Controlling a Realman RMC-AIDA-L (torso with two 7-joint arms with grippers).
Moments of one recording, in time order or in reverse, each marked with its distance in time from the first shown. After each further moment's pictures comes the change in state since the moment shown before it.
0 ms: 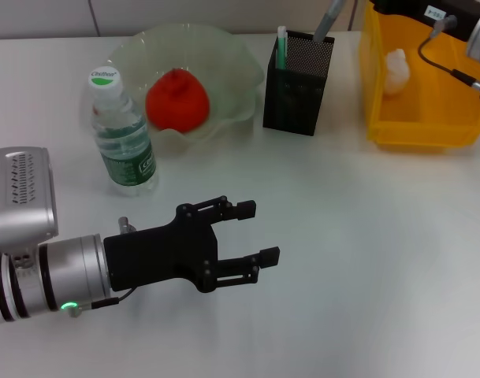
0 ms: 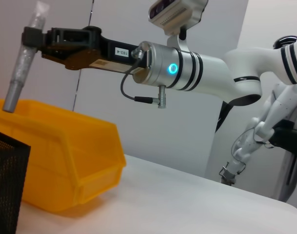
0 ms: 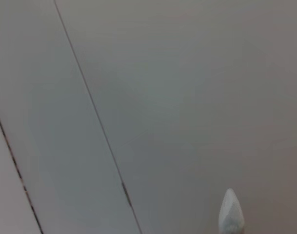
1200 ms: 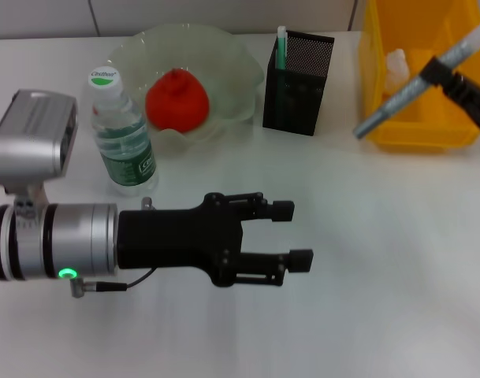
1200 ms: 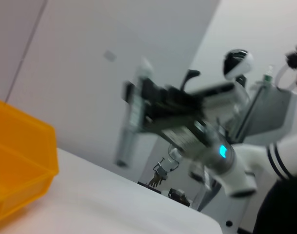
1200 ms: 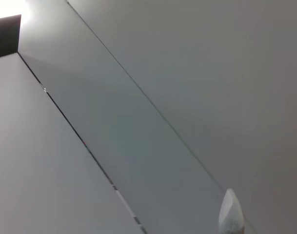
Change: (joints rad) left arm 0.011 0.007 0.003 -0.319 0.148 -0.088 -0.451; right arm -0.330 0.019 0.145 0.076 0.008 -0.597 0.036
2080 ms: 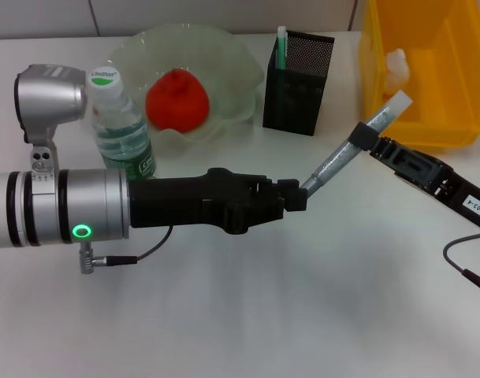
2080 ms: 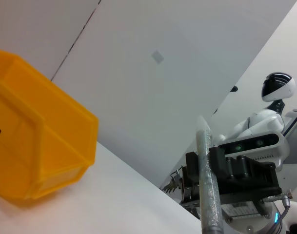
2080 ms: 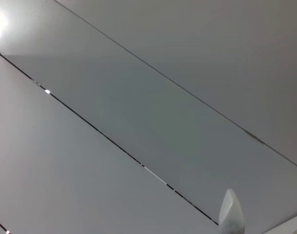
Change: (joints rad) left arm -0.027 0.000 0.008 -0.063 0.001 0.113 -0.317; right arm -0.001 0.019 -0.131 0.215 0.000 0.028 0.057
